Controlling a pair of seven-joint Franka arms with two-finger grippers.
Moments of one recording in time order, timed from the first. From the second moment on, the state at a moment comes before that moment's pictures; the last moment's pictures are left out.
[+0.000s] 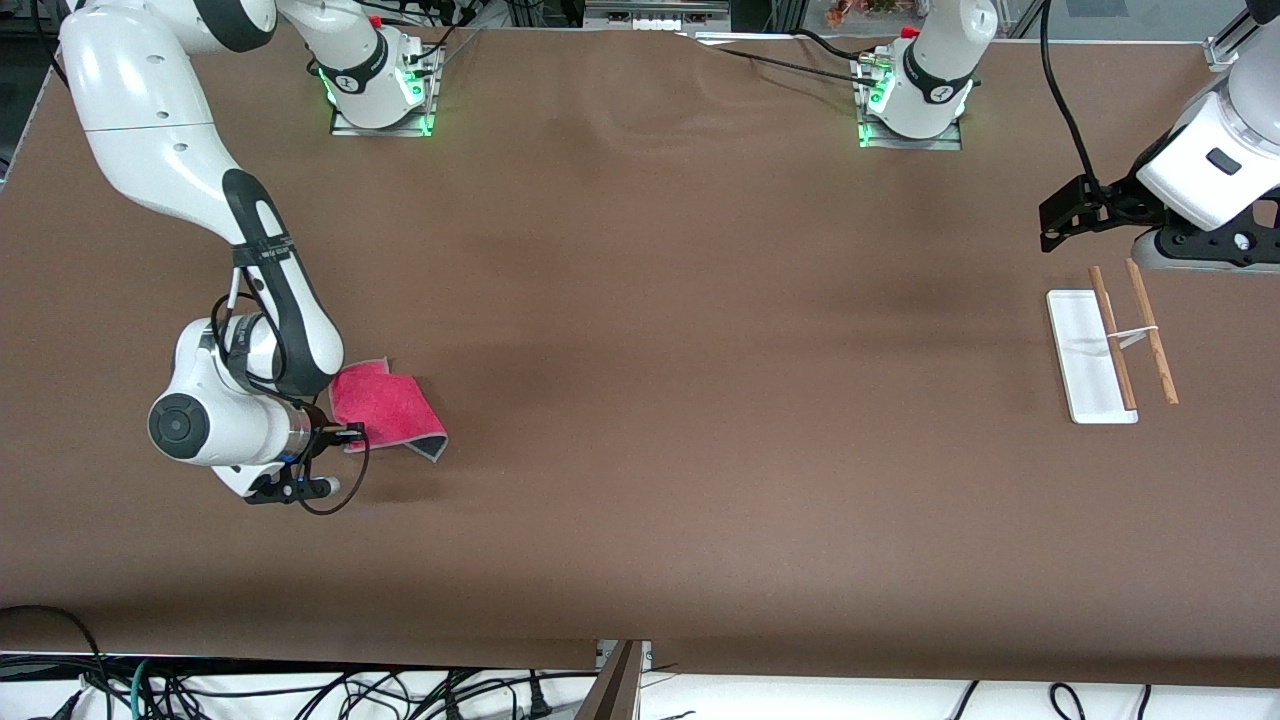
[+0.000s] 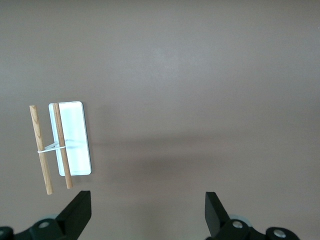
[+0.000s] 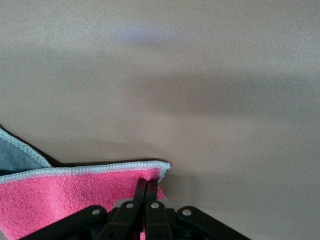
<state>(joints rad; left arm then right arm) -0.04 0.05 -0.08 -1.49 0.04 1.49 -0.08 0.02 0.81 0.05 -1.46 0.02 2.13 -0.05</state>
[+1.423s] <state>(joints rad) -0.04 0.06 -0.09 -1.54 0.04 1.58 -0.08 0.04 0.60 0.43 -1.32 0.03 1.92 0.12</state>
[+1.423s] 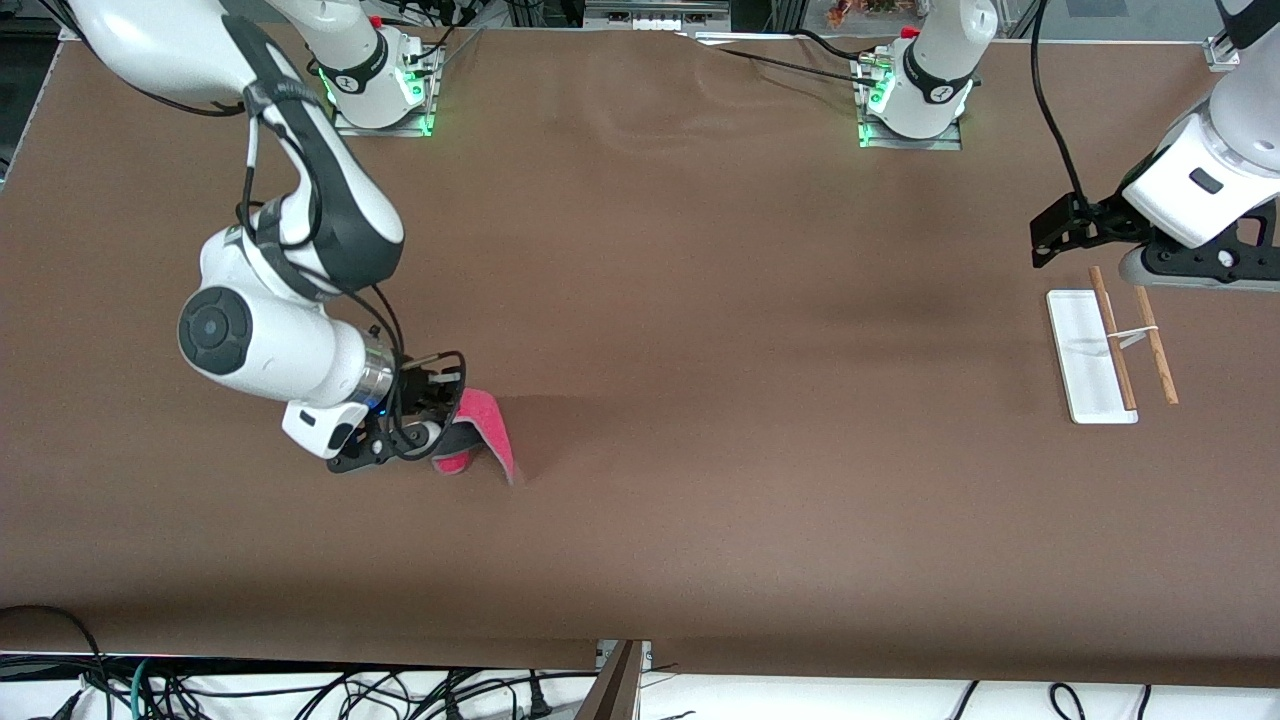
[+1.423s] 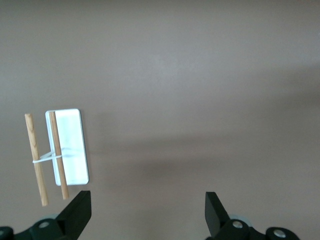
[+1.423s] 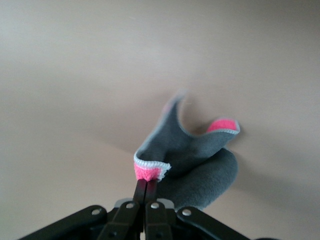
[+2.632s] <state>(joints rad) -0.03 0.13 -0.08 -1.78 -0.18 1.83 -0.04 0.37 0.53 0.52 -1.24 0.00 2.00 0.15</state>
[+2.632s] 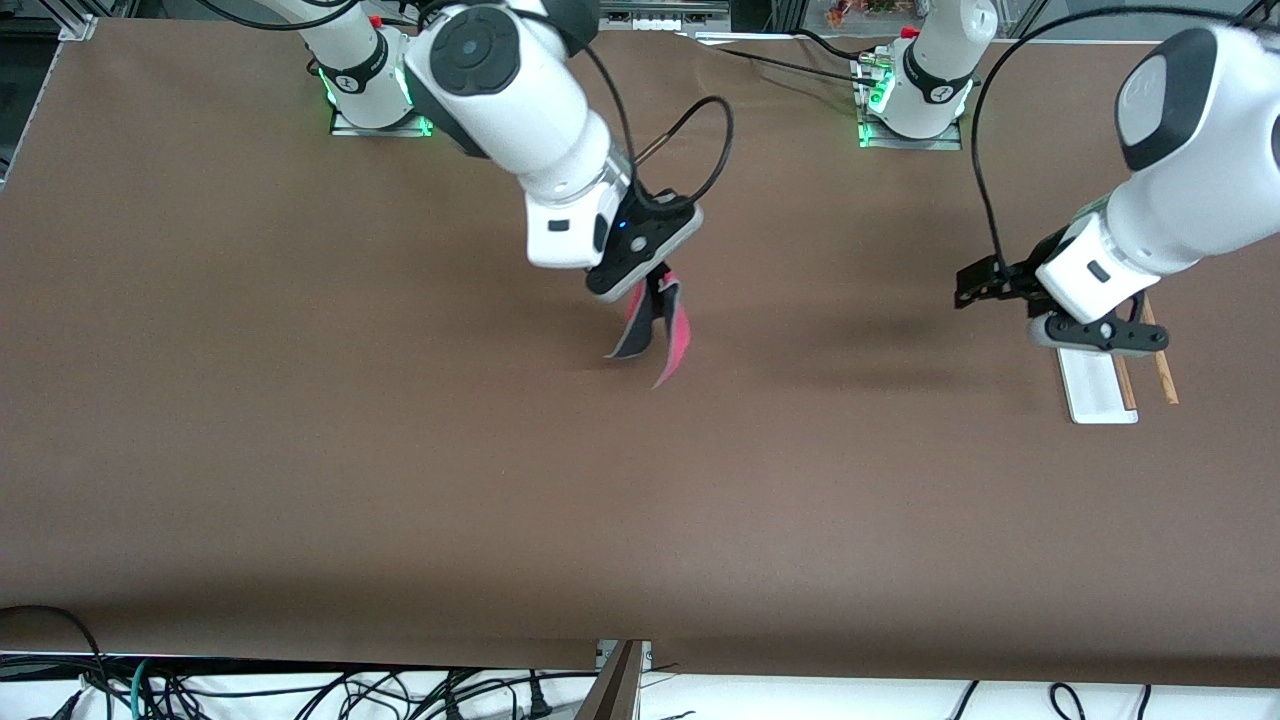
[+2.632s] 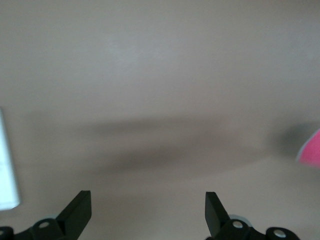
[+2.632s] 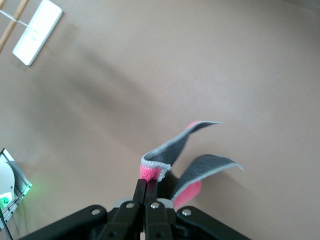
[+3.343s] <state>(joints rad) -0.16 0.30 -0.10 -1.83 -0.60 2.15 -0.11 0.48 0.55 0.52 -1.24 -0.01 2.11 0.15</state>
